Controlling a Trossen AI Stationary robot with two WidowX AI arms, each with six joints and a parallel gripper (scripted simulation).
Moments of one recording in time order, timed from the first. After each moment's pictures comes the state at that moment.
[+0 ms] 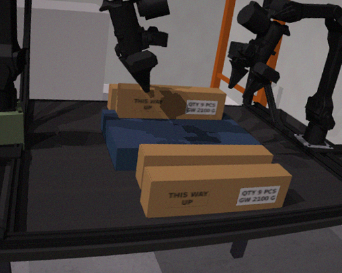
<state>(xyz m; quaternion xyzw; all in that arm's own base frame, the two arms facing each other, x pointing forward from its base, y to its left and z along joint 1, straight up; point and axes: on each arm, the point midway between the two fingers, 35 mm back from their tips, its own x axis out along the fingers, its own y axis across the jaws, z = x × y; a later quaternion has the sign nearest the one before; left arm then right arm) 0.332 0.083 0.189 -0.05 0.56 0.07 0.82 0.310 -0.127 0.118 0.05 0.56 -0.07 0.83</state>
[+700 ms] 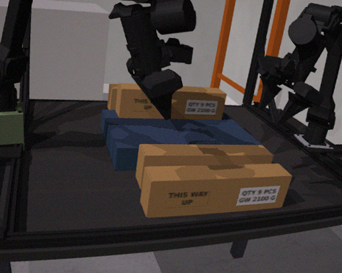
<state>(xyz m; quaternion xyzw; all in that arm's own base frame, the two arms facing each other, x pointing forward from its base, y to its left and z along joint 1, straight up) 0.308 0.252 0.191 -0.05 0.56 0.07 0.83 0.279 -0.292 0.119 0.04 0.56 -0.07 0.83</state>
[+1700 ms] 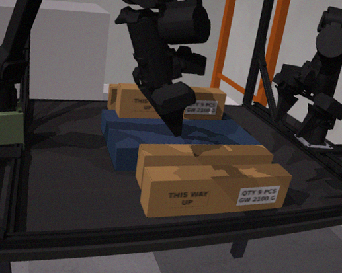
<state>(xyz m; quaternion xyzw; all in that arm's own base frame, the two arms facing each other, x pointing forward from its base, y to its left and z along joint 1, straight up) 0.298 0.323 0.190 -0.05 0.56 0.07 0.83 0.265 -0.360 0.116 0.05 0.56 -0.07 0.83</state>
